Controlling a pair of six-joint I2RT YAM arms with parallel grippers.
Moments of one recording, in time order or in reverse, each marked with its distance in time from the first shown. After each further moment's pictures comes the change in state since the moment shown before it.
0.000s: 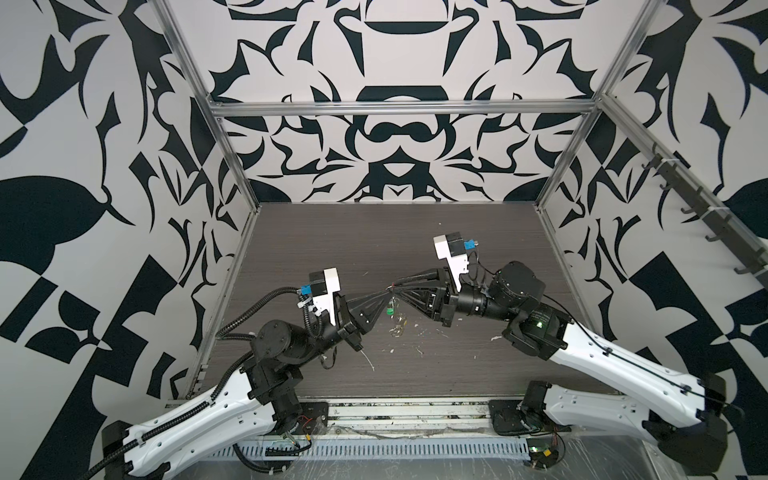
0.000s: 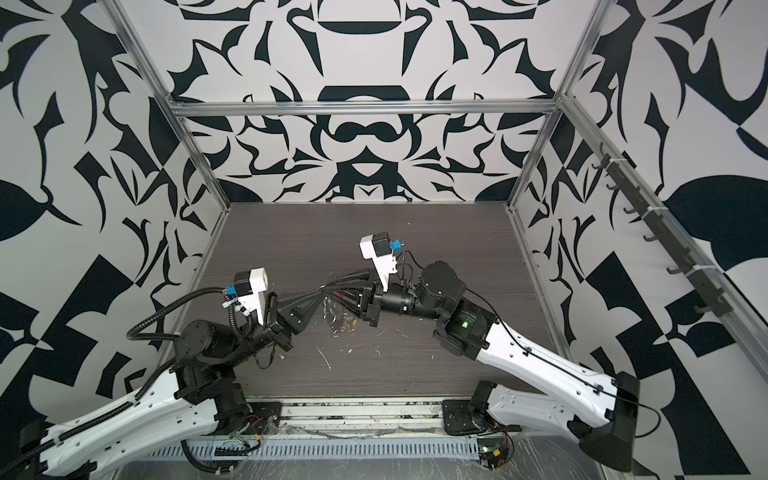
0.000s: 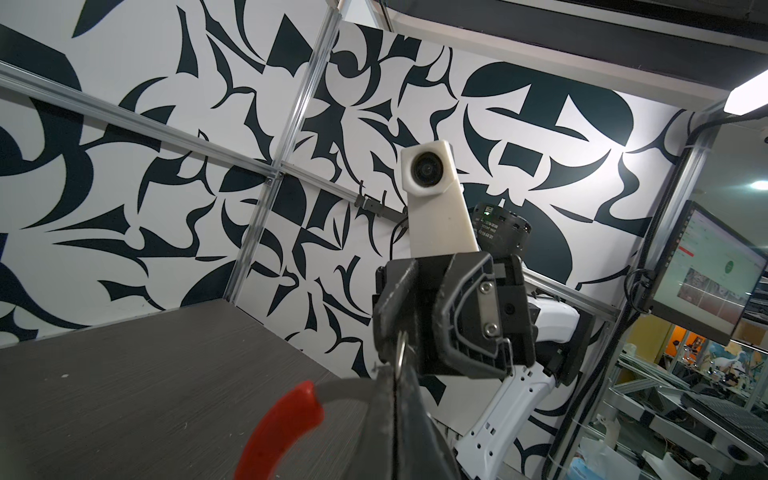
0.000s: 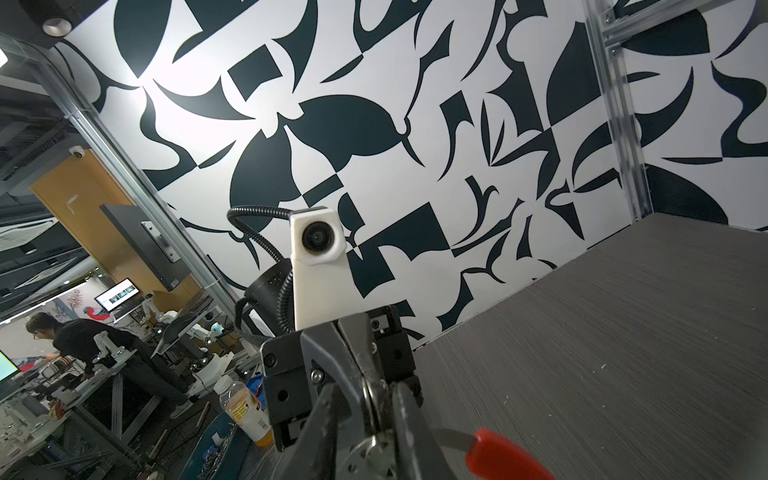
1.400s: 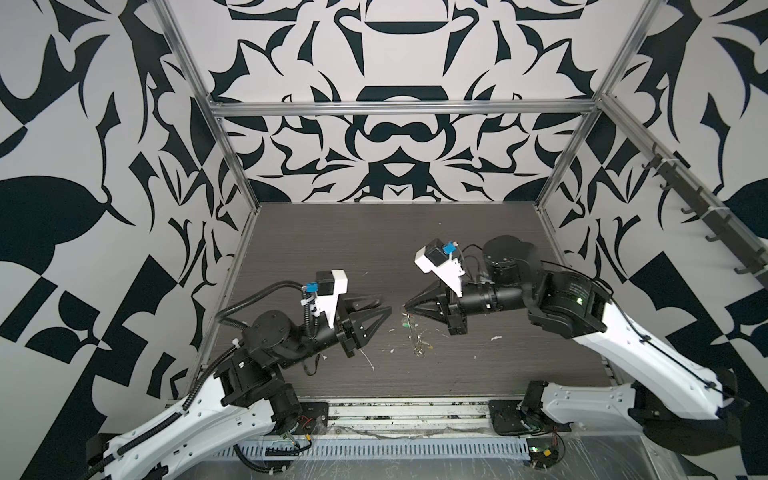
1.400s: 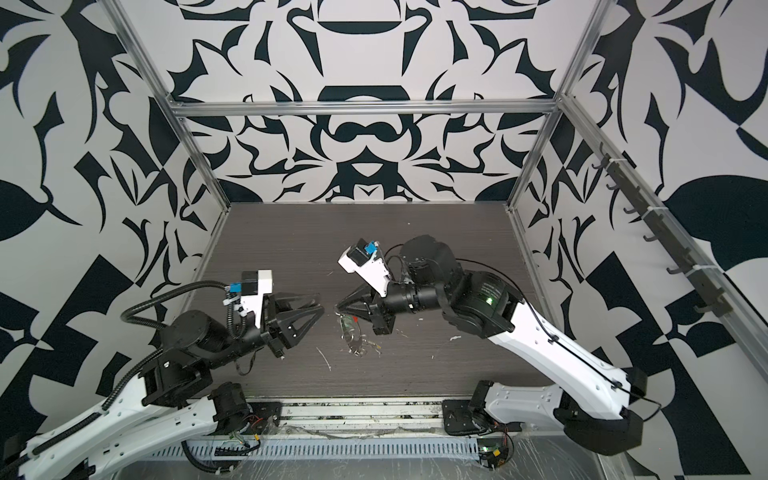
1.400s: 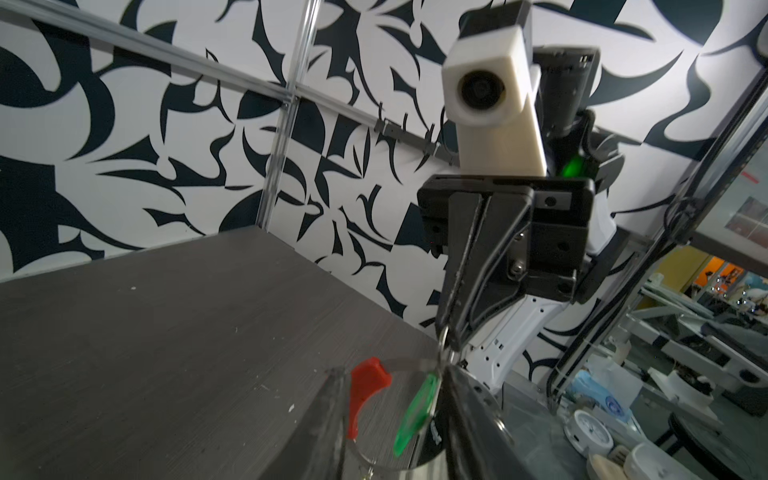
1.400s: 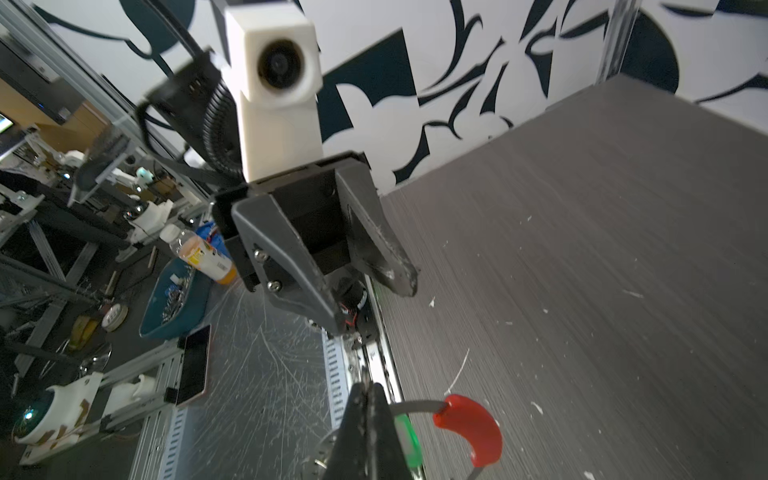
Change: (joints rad) left arm -0.002 -0.011 0.185 -0.524 0.064 0.092; right arm 0.014 0.166 0.526 -1.041 -0.020 -0.418
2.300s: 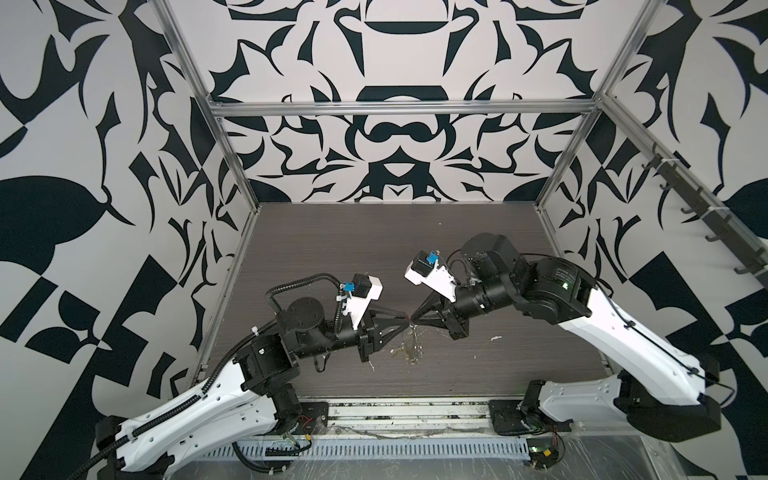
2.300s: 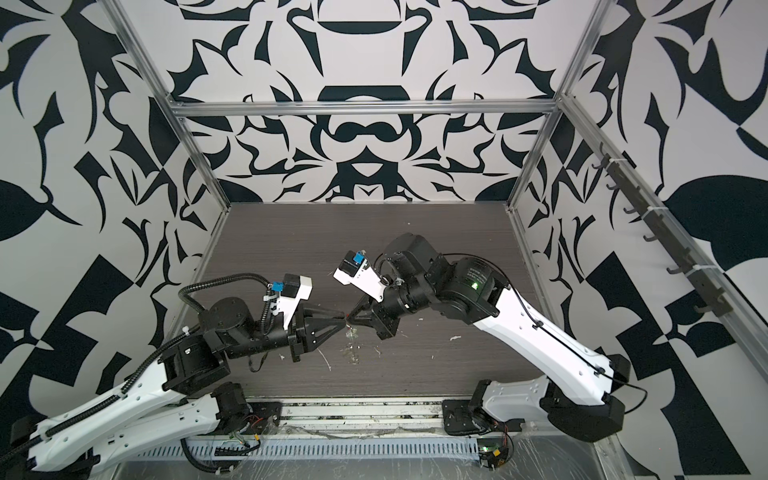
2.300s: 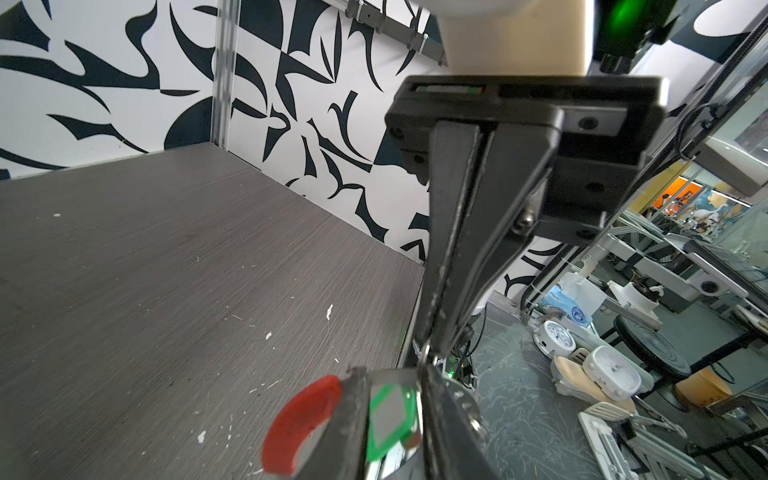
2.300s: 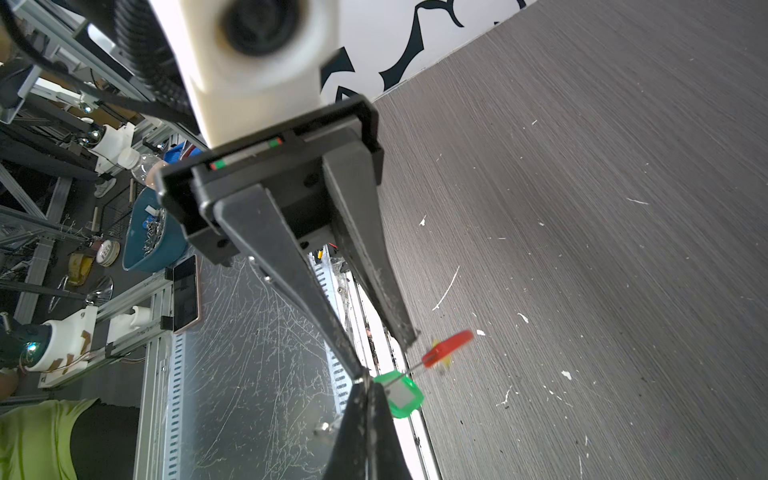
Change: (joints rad) left arm 0.000 0.108 0.031 -0.080 0.138 0.021; right arm 0.000 0.077 0.110 -0.240 -0.002 -0.092
